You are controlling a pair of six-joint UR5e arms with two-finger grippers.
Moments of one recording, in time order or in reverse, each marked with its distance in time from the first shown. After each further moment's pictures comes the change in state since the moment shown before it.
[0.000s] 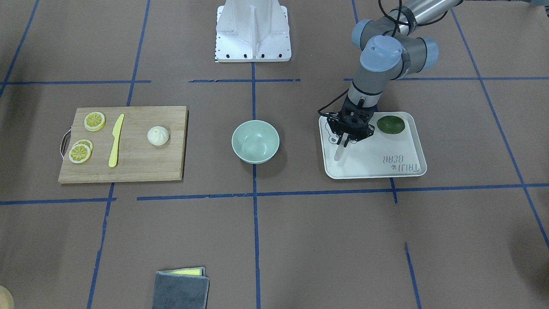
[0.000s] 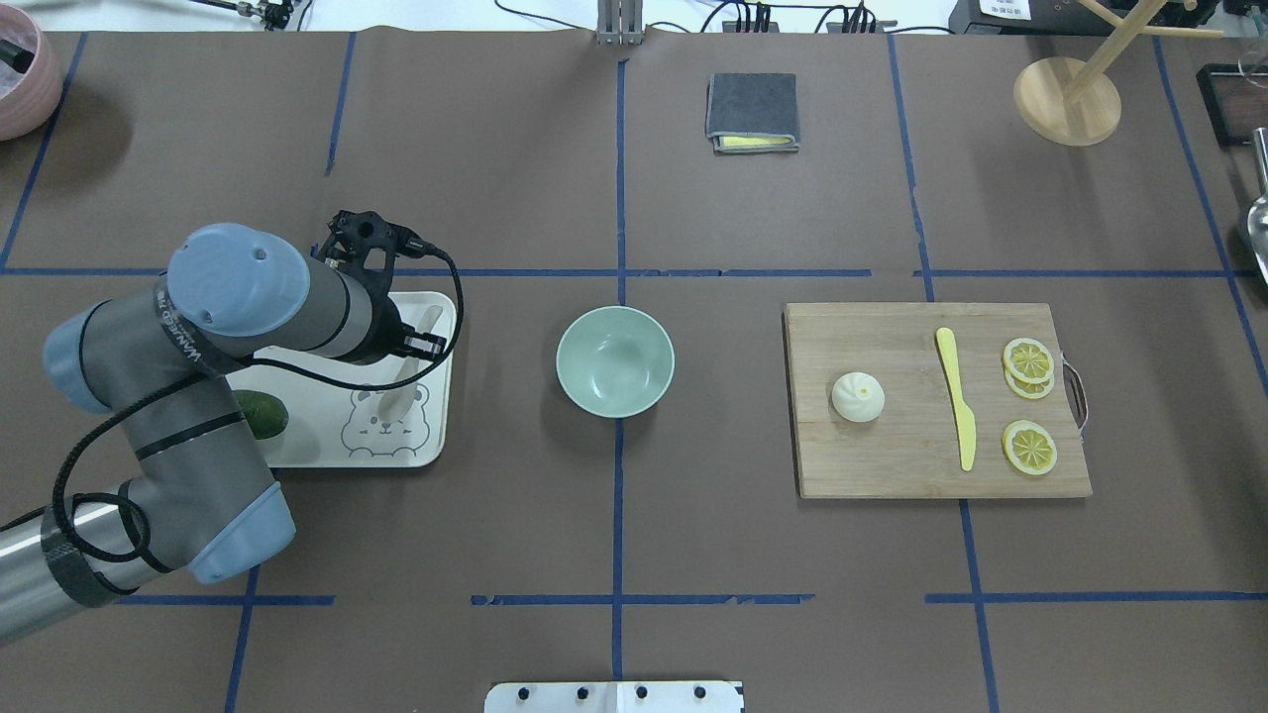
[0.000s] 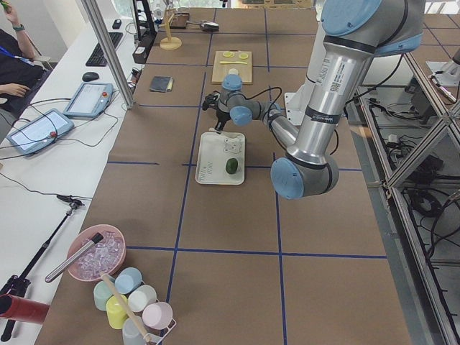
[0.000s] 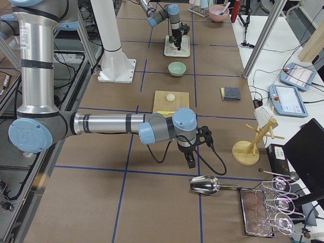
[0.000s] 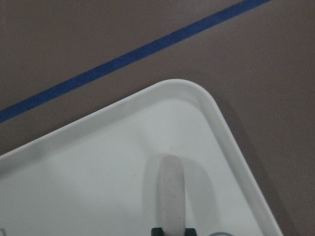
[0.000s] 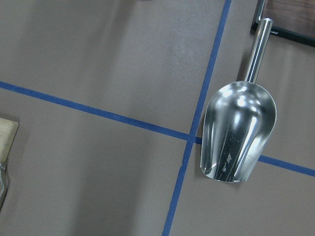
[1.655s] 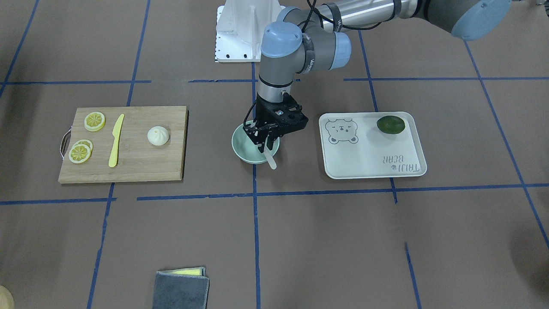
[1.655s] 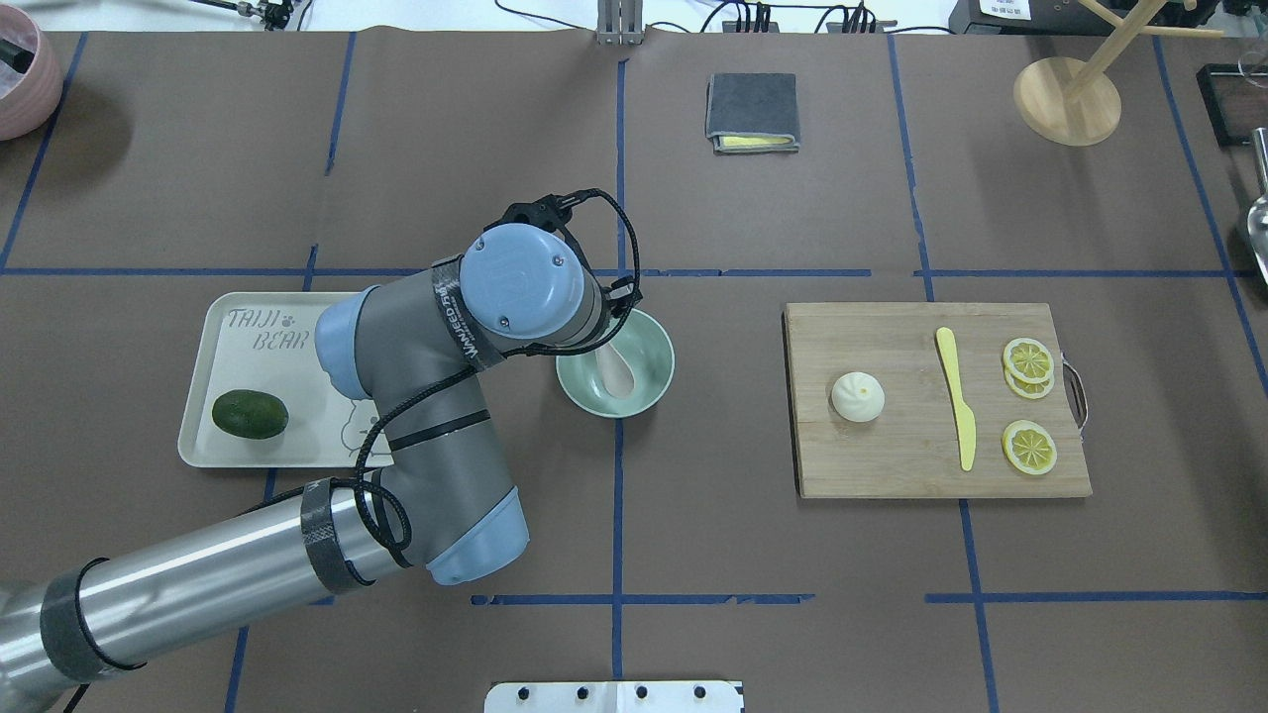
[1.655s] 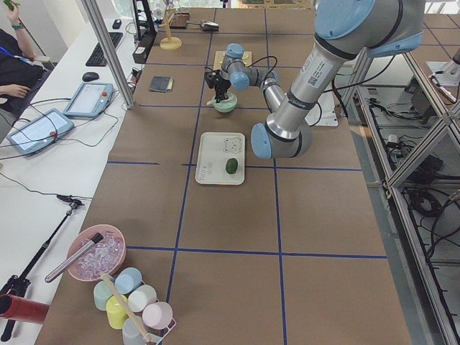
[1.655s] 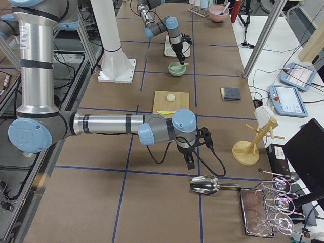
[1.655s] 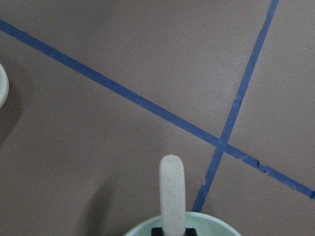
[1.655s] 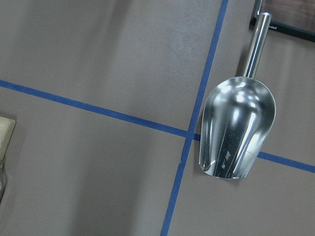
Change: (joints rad) left arm 0.119 -0.384 0.232 0.121 0.175 -0.706; right arm 0.000 -0.004 -0.004 0.000 0.000 0.001
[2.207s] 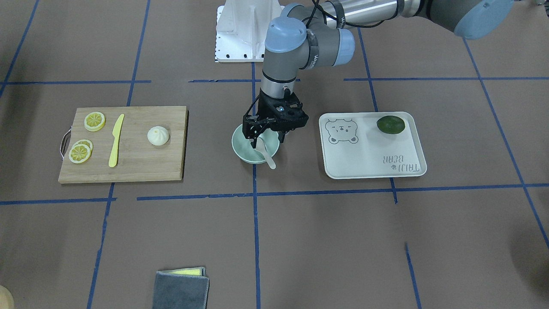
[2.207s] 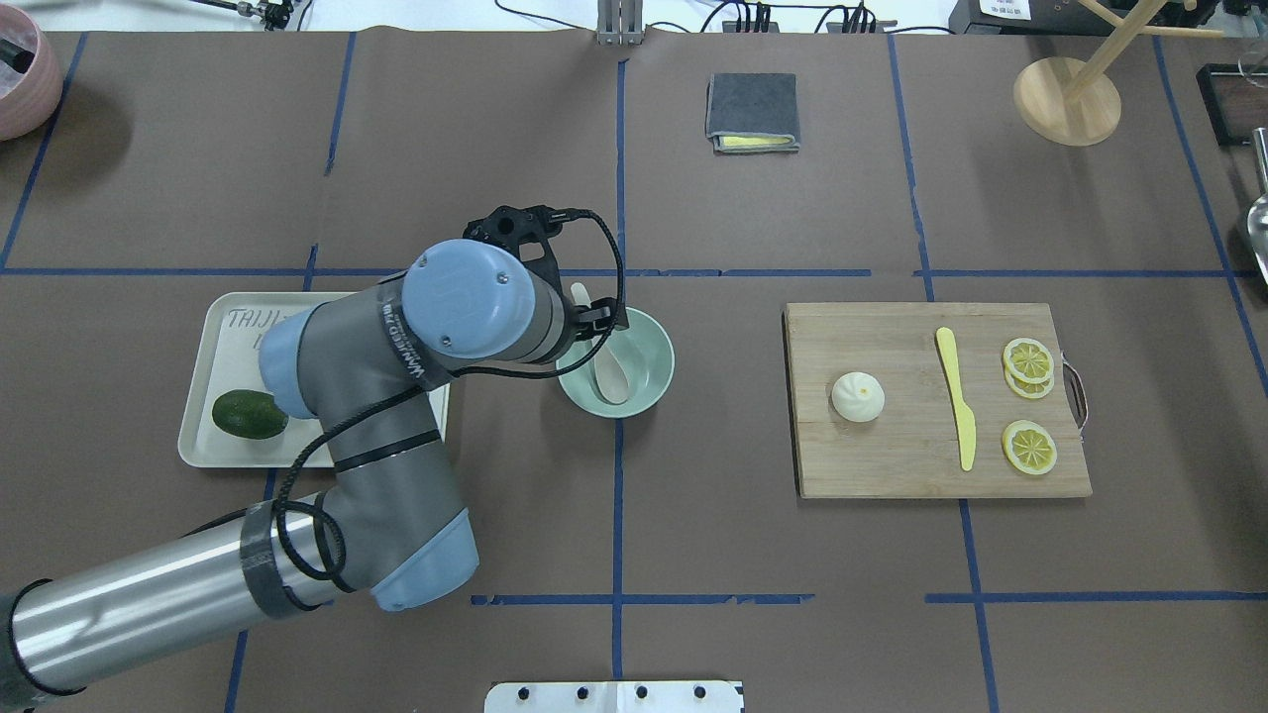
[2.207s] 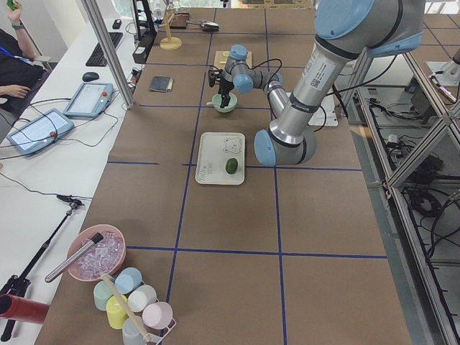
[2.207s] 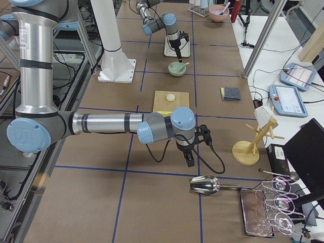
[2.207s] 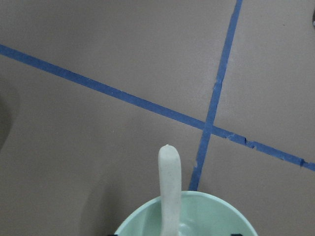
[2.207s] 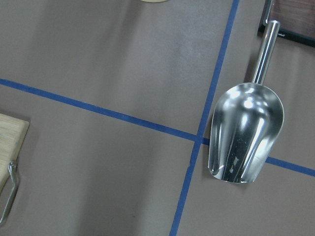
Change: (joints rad) left arm -0.001 0.116 -0.138 0.012 -0.007 0.309; right arm -0.006 -0.009 0.032 0.013 0.017 0.003
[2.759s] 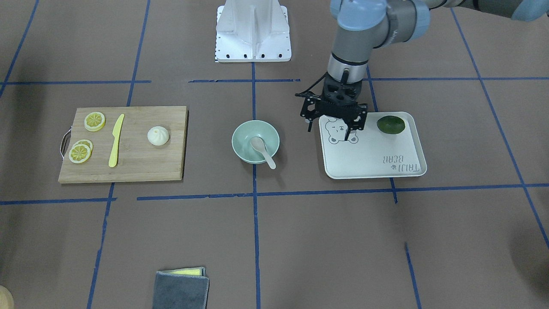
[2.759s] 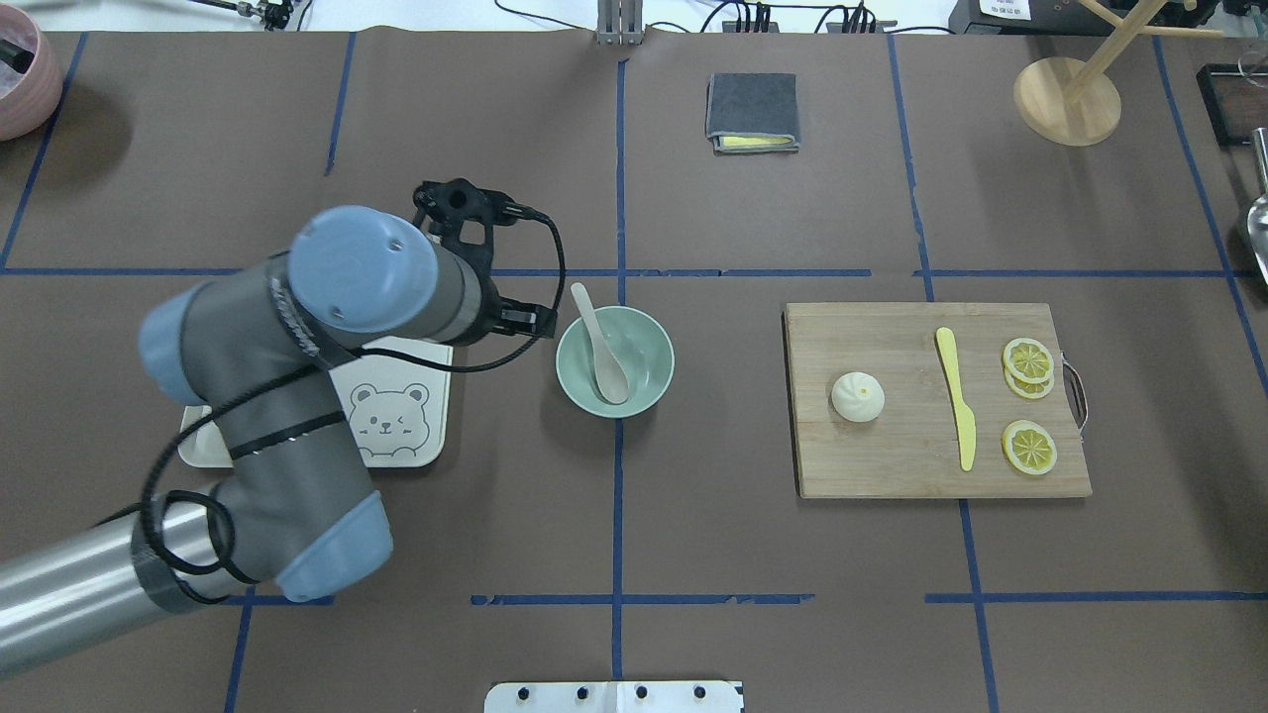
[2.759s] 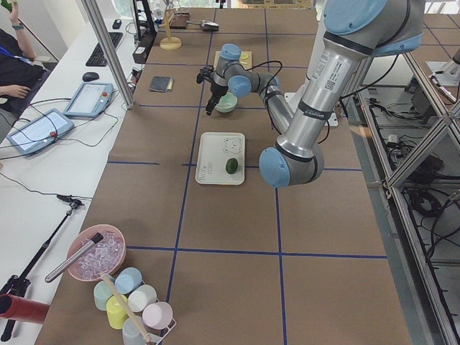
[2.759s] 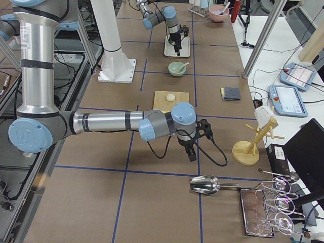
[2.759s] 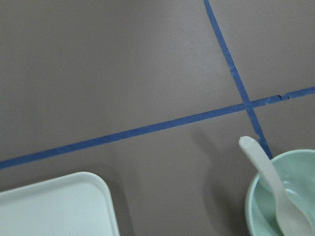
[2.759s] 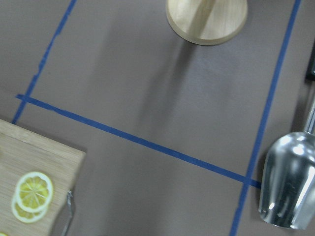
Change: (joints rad) left arm -0.228 0.192 -0.228 0.142 -0.175 0.613; right arm -0.093 0.050 0.103 0.015 0.009 0.139
